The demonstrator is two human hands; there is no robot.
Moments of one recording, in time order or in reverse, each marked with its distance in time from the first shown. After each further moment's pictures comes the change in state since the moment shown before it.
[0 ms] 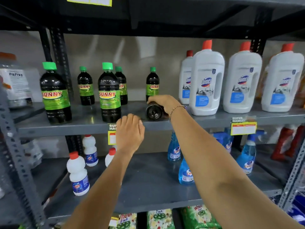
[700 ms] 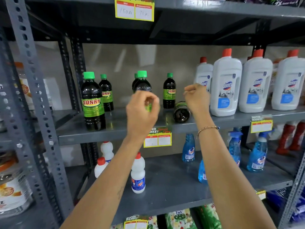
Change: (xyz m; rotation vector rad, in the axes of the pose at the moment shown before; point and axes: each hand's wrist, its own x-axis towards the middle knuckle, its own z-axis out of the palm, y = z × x) left_hand 0.051 -0.067 -0.098 -0.932 0.354 -0.026; right_hand -0.086 -0.024 0.031 -0.111 0.746 -0.444
